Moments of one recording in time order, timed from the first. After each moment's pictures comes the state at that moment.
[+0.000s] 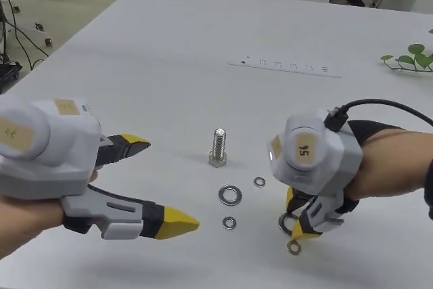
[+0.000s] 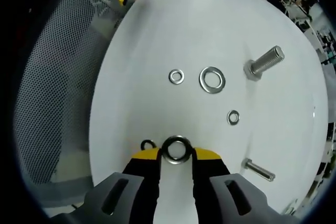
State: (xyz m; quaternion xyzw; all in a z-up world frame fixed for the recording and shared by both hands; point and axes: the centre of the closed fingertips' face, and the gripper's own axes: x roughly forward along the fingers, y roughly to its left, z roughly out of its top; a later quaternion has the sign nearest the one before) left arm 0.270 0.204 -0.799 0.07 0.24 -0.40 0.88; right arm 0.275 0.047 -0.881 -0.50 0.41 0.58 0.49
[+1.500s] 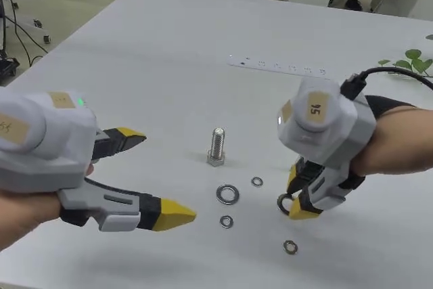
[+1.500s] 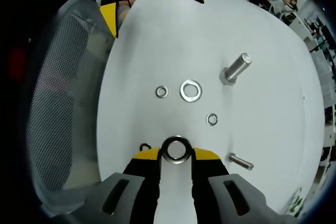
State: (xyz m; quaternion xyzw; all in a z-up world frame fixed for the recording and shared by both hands) left arm 0.276 0.211 -0.794 0.07 0.22 -0.38 0.89; right arm 0.291 0.056 -0.841 -0.46 0.42 0.57 0.54
